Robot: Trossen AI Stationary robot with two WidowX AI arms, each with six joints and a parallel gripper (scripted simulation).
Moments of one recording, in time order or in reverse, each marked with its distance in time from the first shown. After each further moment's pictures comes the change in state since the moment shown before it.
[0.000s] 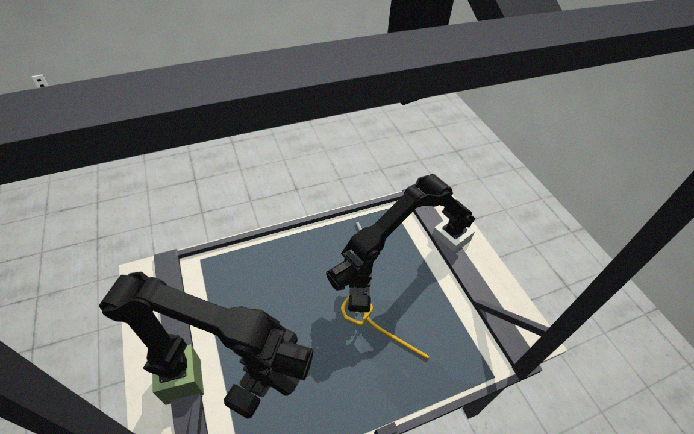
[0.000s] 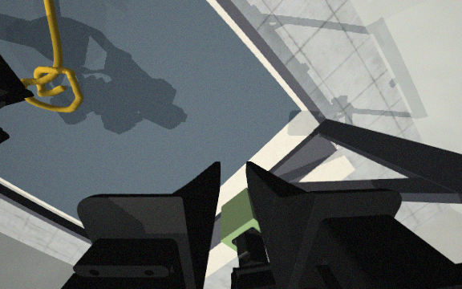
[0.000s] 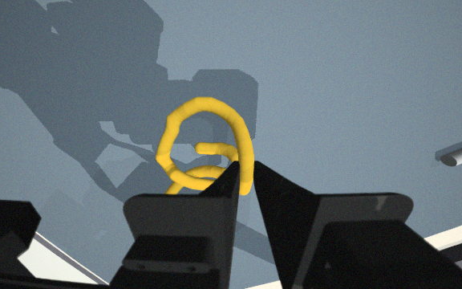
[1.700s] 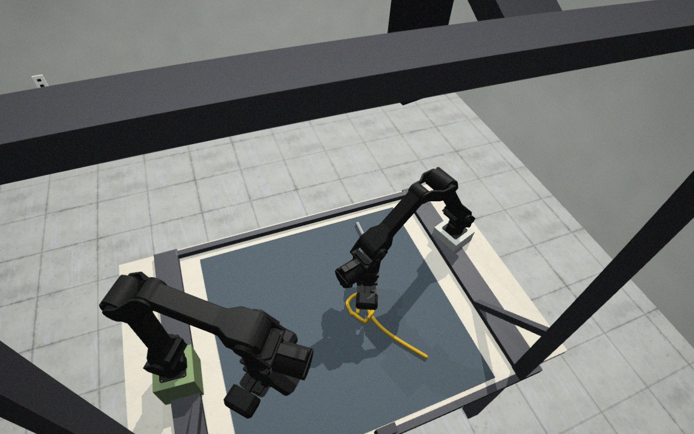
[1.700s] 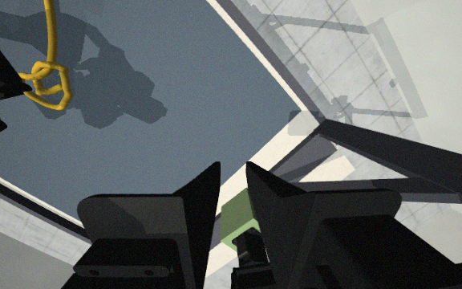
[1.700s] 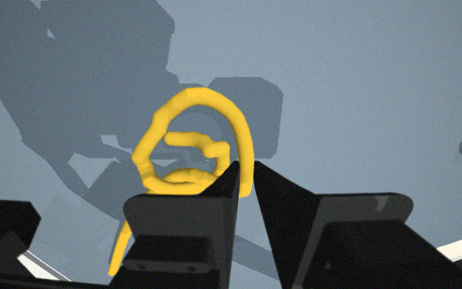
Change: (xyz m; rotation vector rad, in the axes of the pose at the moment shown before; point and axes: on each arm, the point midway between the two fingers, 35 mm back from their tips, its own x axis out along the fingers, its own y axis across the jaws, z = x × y) left arm 0.000 0.000 0.000 0.000 0.000 0.000; right arm 0.021 -0.019 -0.020 0.000 -0.012 0.011
